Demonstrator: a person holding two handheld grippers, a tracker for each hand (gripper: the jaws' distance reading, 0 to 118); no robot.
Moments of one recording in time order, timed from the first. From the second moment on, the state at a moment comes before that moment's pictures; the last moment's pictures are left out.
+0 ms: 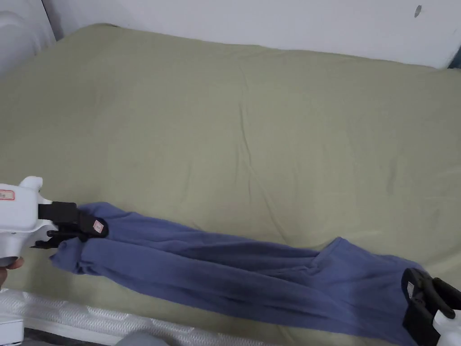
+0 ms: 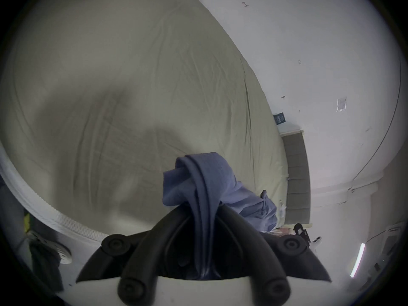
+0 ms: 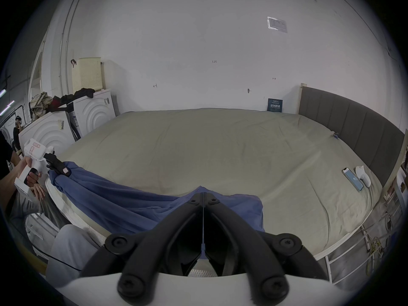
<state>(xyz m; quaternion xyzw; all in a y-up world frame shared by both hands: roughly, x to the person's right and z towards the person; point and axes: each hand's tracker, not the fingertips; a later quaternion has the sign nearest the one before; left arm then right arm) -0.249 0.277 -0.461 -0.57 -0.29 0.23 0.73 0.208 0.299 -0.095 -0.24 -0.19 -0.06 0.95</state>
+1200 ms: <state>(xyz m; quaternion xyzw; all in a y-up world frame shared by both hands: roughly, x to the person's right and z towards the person) -0.024 0.299 -0.380 -0.54 -0.34 0.04 0.77 0.246 0.287 -0.042 -0.24 -0.21 -0.12 0.94</state>
